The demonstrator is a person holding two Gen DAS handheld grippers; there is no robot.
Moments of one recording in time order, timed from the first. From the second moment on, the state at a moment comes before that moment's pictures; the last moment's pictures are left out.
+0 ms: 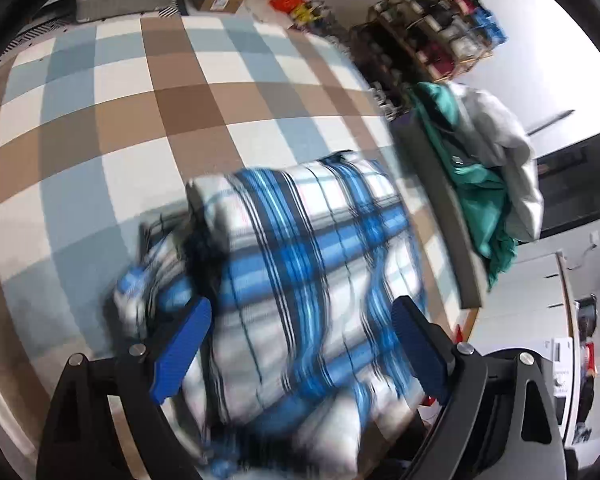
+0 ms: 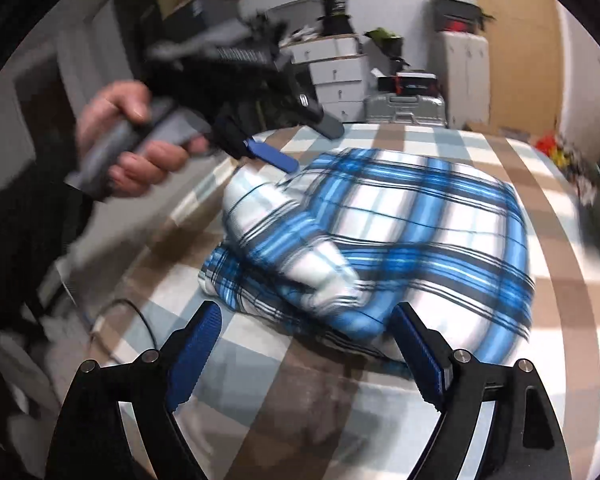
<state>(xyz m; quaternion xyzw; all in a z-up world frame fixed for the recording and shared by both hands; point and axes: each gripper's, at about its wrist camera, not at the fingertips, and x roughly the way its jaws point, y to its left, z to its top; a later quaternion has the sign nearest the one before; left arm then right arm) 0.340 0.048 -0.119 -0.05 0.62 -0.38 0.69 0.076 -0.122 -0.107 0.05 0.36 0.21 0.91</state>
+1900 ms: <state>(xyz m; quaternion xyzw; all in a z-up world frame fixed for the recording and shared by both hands) 0.251 0.108 -0.171 -0.04 0.63 -0.37 0.68 0.121 -0.192 -0.096 0.22 0.43 0.29 0.83</state>
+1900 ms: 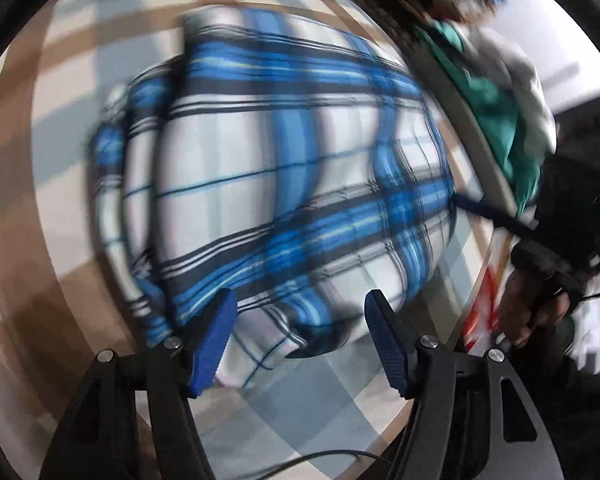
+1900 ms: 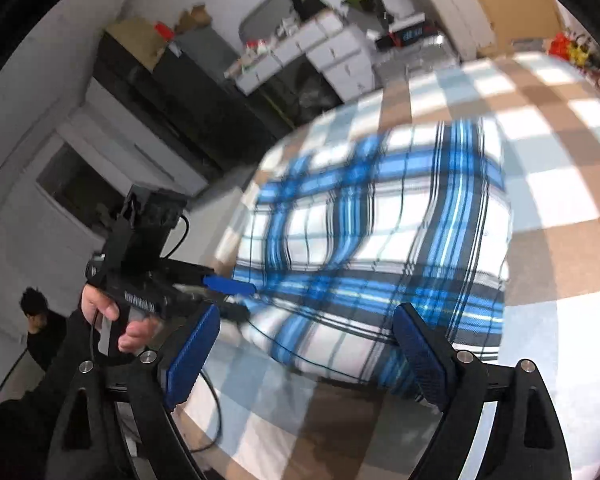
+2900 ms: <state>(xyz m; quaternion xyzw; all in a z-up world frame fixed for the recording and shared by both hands) 0.240 0.090 -0.184 -0.05 0.59 -0.36 0.72 0.326 -0.005 -0.124 -0.16 0.62 0.17 0.75</state>
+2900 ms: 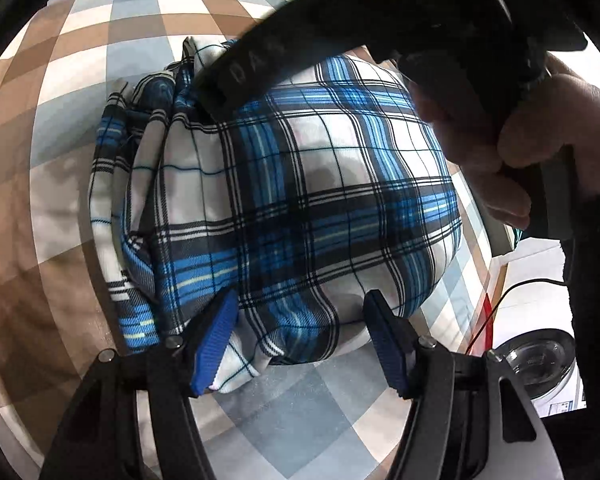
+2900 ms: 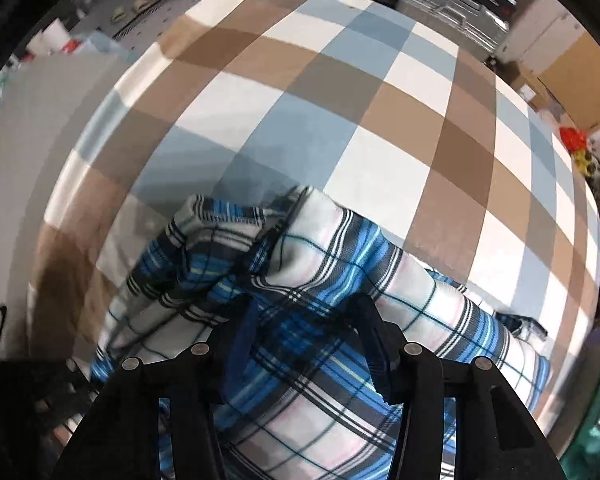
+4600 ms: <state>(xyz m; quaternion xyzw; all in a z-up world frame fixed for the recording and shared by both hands) 0.210 0.093 -0.183 -0.05 0.59 -0.24 0.77 0.152 -0.166 -0.122 0.00 0.52 0.19 0.83</state>
